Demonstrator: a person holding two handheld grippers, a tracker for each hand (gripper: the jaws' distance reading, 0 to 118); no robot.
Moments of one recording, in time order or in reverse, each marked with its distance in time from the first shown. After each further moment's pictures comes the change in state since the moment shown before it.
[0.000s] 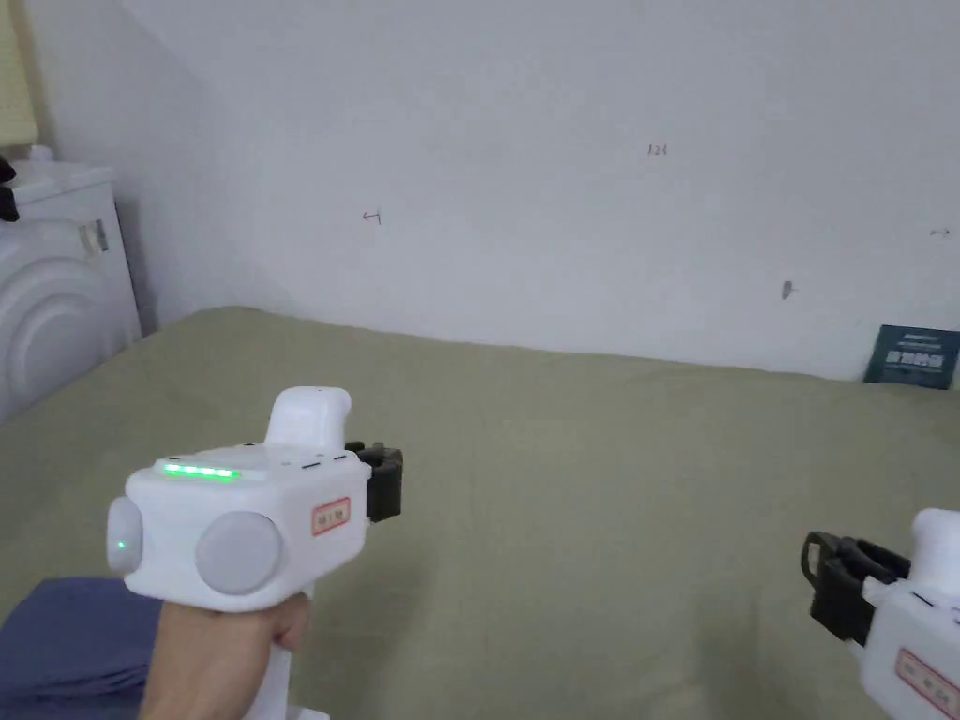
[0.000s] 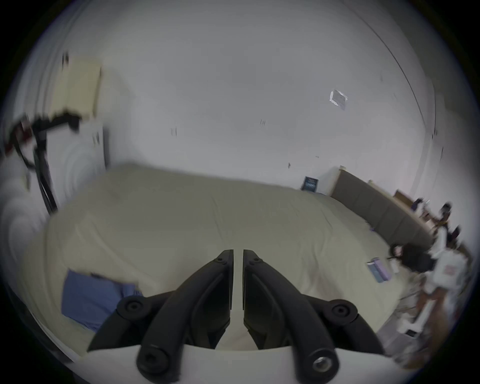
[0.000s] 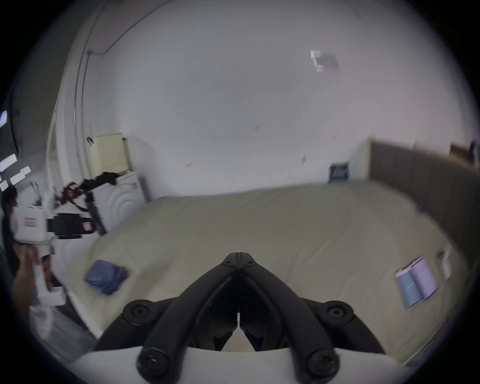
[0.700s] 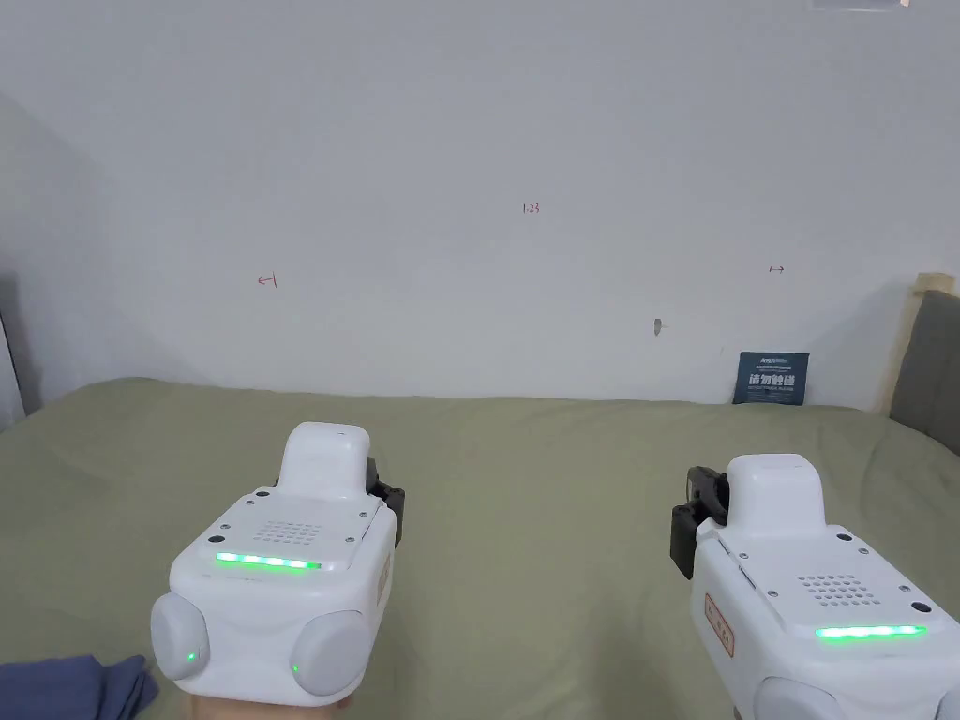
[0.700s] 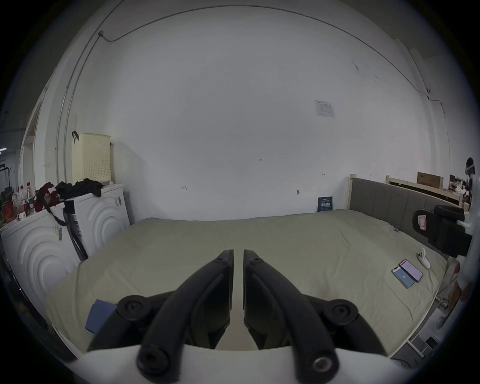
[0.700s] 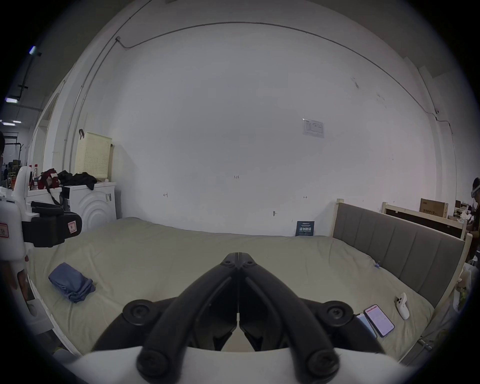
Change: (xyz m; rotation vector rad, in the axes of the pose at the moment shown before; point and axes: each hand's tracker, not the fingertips) left arm 0.084 0.000 0.030 0.146 0.130 -0.112; right arm -0.015 0.017 0.032 0.188 -0.117 0.118
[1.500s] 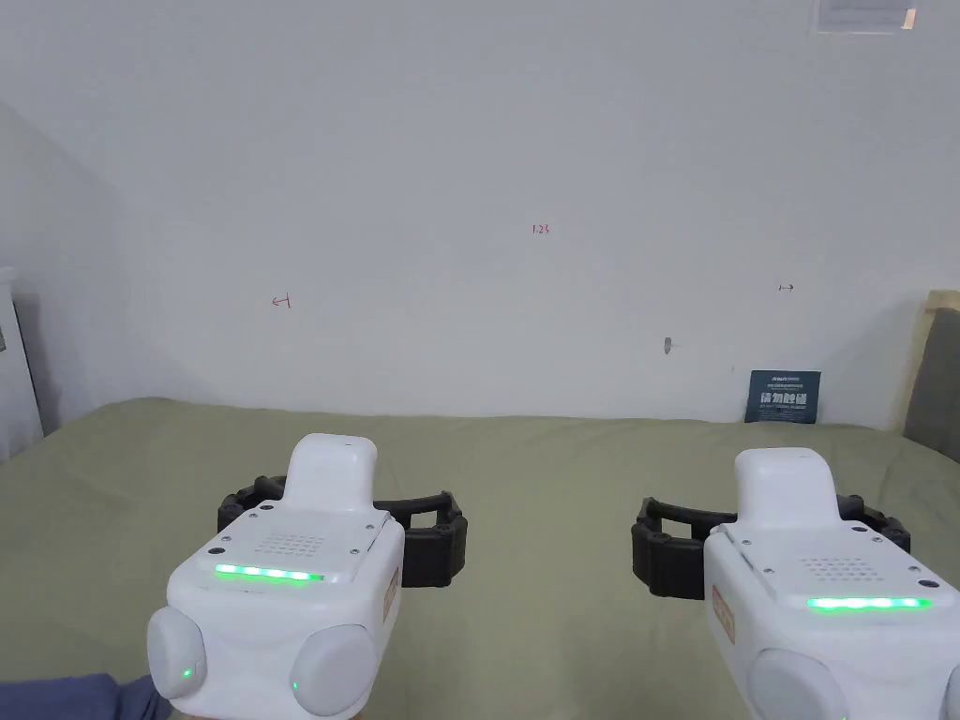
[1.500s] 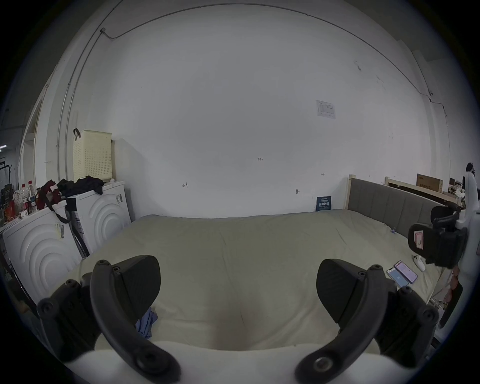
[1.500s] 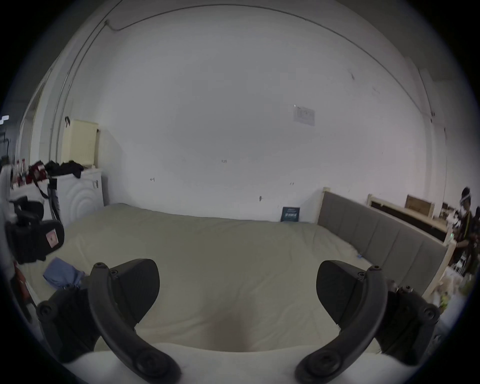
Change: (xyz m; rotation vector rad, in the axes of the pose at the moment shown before) left arm -0.002 0.013 0.021 -0.019 -0.012 0.015; right arm -0.011 0.028 0.014 -0.098 -0.109 0.062
